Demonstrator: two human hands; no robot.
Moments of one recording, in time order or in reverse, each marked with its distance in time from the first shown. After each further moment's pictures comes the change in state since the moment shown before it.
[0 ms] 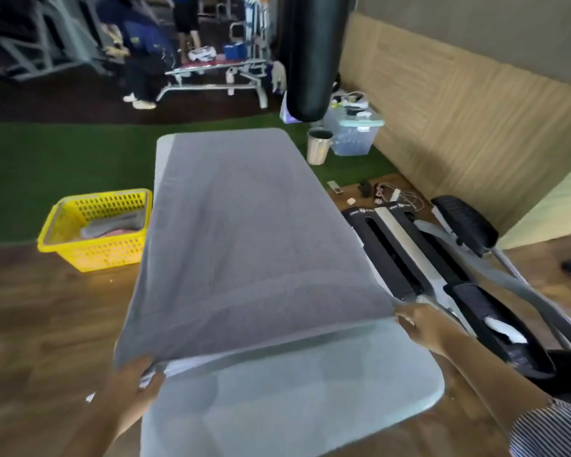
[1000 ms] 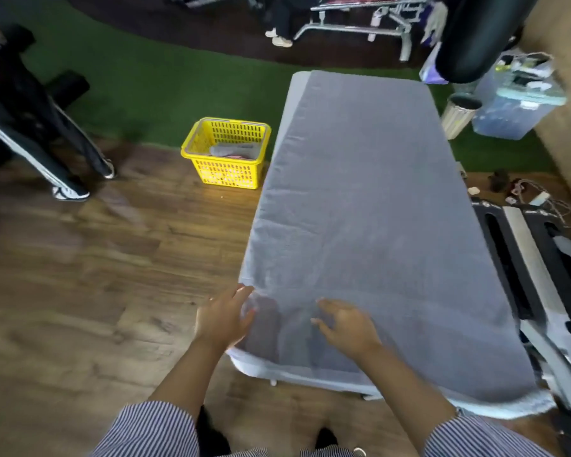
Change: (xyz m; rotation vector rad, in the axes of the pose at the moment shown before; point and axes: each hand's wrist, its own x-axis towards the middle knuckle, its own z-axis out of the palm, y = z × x) left_hand -0.103 0.018 0.022 0.351 0.052 -0.068; right_hand -0.029 -0.246 0.106 0.195 -0.100 -0.461
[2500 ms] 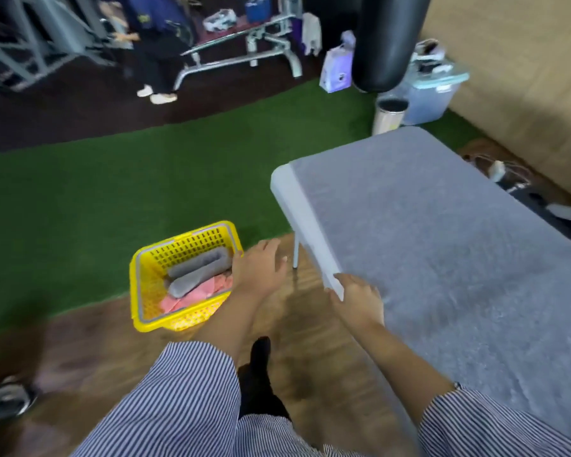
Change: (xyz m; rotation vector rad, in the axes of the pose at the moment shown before) left_hand 0.729 -0.146 -0.142 0.040 -0.067 0.448; right_hand 0.626 -0.116 -0.135 0.135 0.466 0.681
